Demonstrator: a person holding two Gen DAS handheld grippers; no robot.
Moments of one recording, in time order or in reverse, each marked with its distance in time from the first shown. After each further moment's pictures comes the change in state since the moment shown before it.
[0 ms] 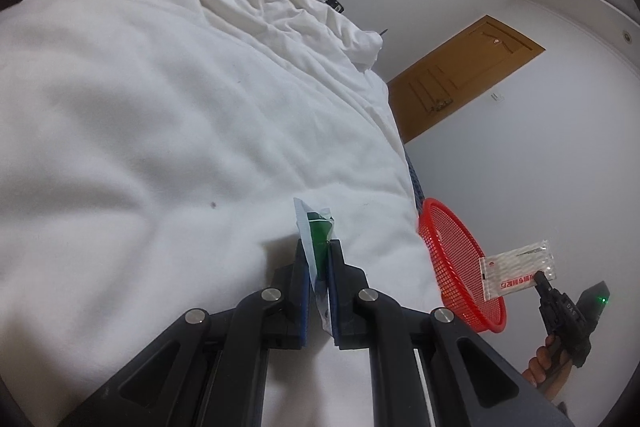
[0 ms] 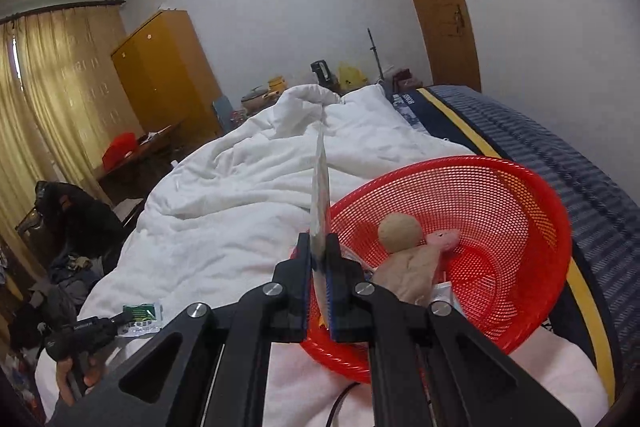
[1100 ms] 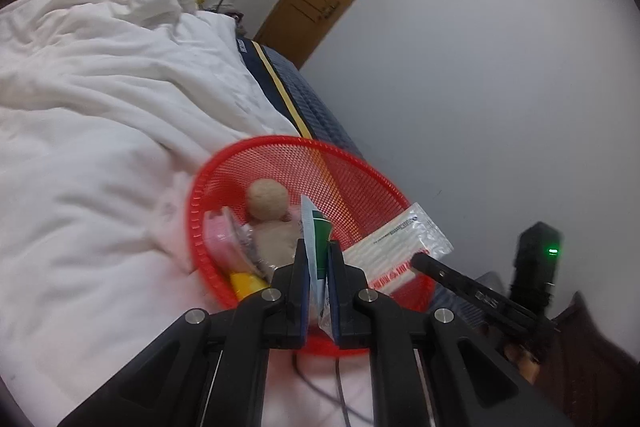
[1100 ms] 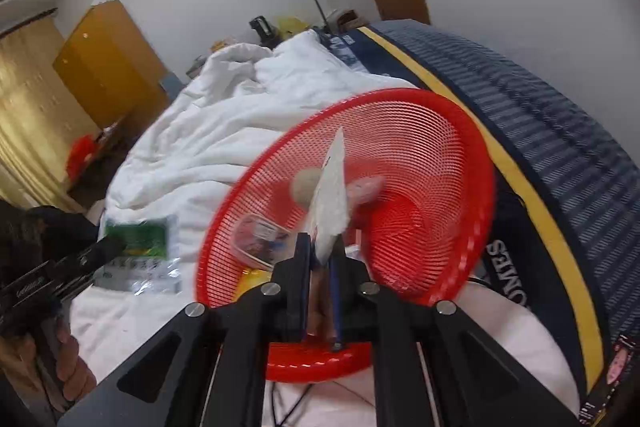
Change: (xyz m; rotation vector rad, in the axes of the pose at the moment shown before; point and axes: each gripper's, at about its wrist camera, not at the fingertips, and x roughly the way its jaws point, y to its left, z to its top) left arm 0.154 -0.282 -0.025 0.399 0.280 -0.171; right arm 0.020 -0.093 0.001 0.187 0.201 -0.104
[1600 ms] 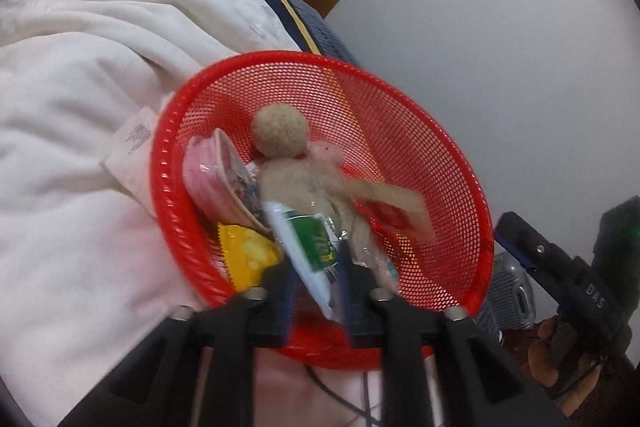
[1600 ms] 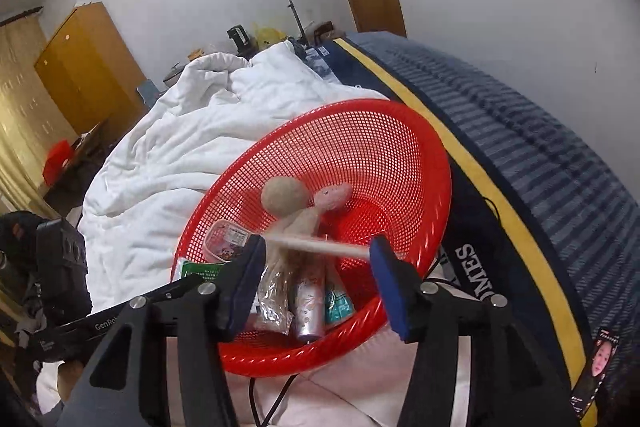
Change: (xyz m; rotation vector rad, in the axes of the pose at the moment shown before) left arm 0.067 0.013 -0.031 -0.056 0.134 0.084; right arm -0.009 -0.012 -0.004 0.002 -0.044 -0.117
